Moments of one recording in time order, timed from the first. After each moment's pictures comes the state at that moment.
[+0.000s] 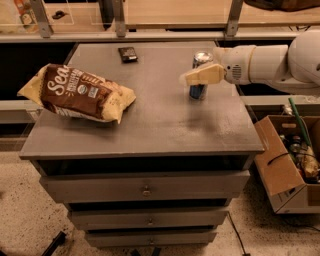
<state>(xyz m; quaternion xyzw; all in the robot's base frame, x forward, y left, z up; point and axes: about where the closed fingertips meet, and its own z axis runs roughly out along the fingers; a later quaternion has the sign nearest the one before) 0.665 -0.117 0.922 -0.36 0.72 0.27 0.53</state>
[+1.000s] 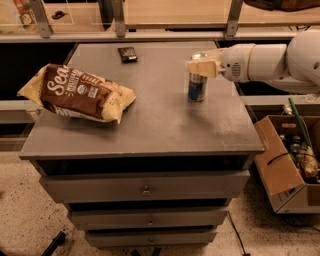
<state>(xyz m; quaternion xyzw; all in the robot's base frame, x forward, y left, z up) 0.678 -0.119 0.923 -0.35 0.71 0.27 0.54</state>
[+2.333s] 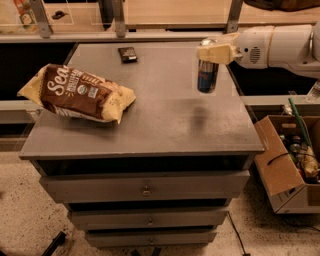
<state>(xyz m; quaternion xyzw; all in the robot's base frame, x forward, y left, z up) 0.657 -0.130 0.971 -0.38 0.69 0.29 0.54</state>
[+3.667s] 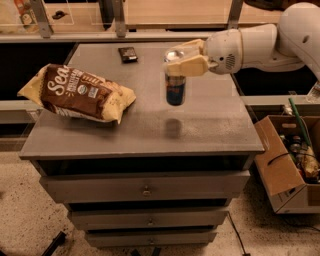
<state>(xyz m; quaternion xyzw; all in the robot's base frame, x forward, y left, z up) 0.599 -0.045 0.968 -0.53 0.58 0.40 0.48</state>
